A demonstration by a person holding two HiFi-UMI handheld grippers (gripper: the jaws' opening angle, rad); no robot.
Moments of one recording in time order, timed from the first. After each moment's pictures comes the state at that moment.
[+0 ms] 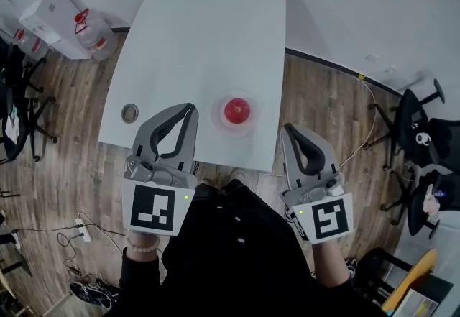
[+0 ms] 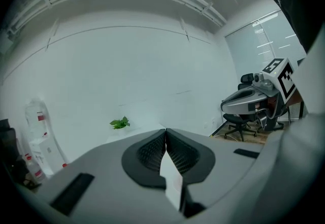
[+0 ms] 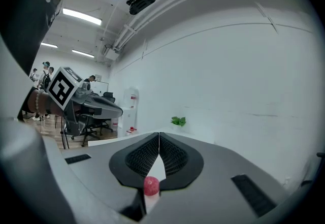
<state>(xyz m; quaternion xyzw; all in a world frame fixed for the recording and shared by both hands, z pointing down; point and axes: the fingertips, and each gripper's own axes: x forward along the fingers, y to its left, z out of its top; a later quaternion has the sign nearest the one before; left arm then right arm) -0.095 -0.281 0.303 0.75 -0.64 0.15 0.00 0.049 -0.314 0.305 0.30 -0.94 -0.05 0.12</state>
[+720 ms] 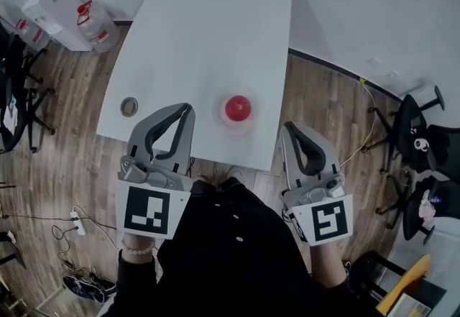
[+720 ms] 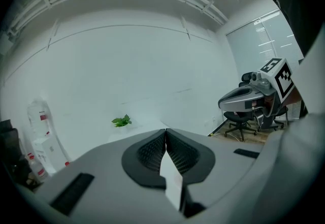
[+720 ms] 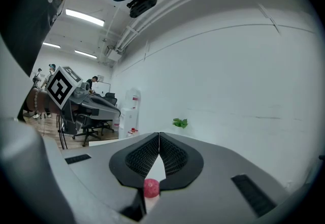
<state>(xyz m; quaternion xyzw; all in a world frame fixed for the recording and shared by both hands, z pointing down) -0.104 -0.269 0.305 0.75 -0.65 0.16 0.01 0.039 -0.311 0.301 0.29 -0.95 -0.06 0.12</state>
